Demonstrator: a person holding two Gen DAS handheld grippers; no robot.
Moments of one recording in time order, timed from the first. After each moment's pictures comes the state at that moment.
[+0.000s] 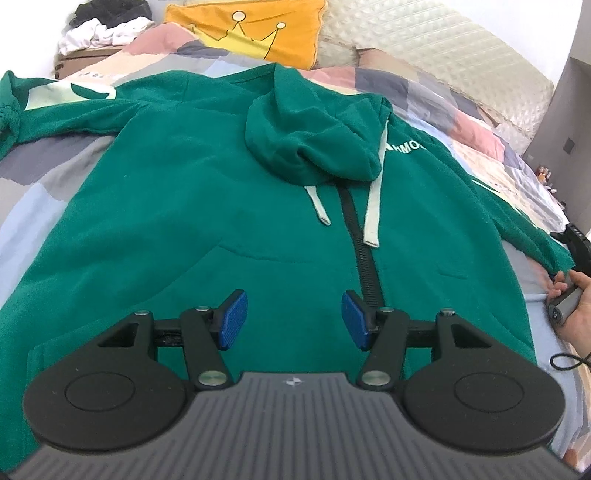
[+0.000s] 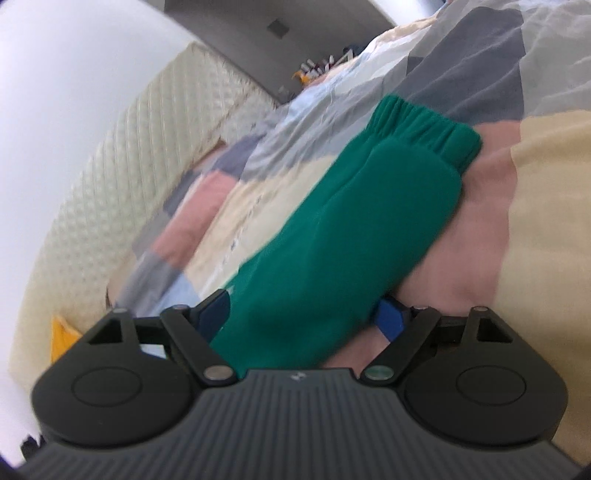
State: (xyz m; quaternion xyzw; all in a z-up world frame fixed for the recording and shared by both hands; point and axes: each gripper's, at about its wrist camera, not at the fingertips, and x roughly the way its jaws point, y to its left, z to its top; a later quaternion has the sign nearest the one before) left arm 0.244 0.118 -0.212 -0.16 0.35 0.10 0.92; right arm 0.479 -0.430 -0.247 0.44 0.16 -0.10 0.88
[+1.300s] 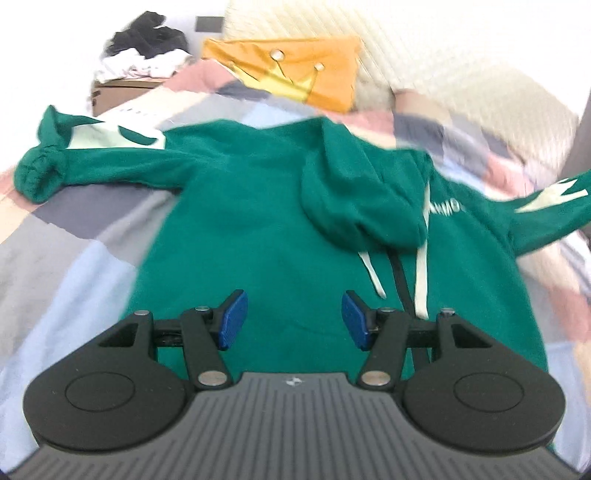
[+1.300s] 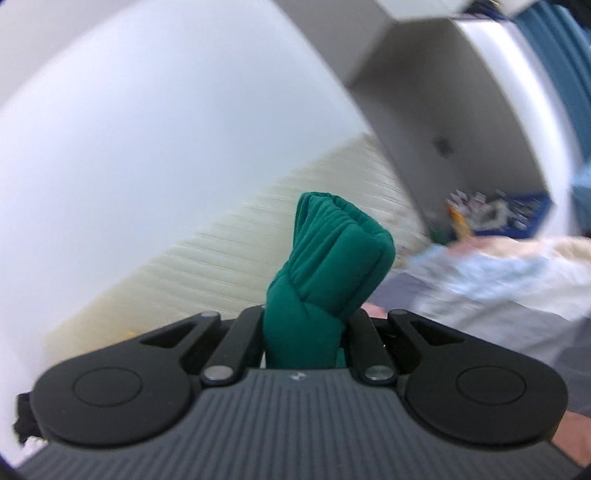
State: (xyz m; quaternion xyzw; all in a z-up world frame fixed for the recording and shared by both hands) left arm 0.238 0.167 -0.170 -0.16 0.30 0.16 0.93; right arm 0.510 -0.364 0.035 0.27 0.02 0.02 0.96
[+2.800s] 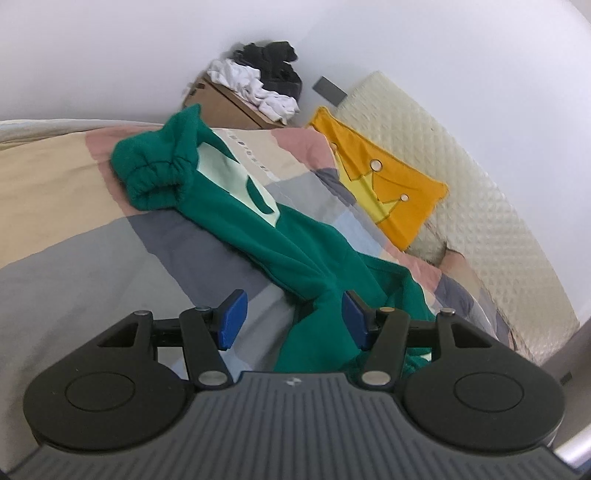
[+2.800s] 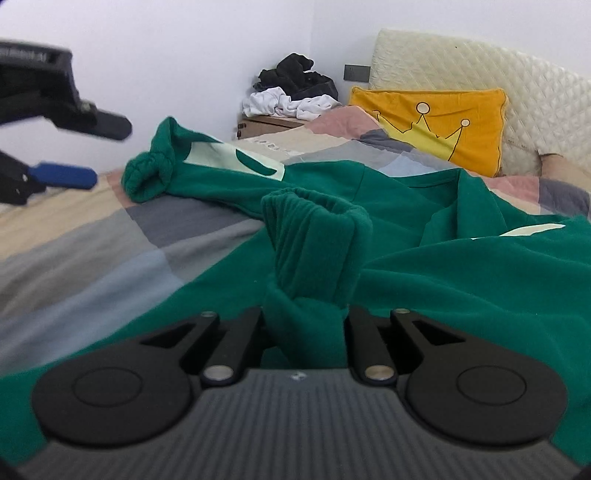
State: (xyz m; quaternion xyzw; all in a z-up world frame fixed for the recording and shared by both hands) left arm 0.153 0.344 -0.143 -0.37 0.14 0.23 0.89; right arm 0.266 0.075 -0.146 -0.14 0.21 0.44 0.86
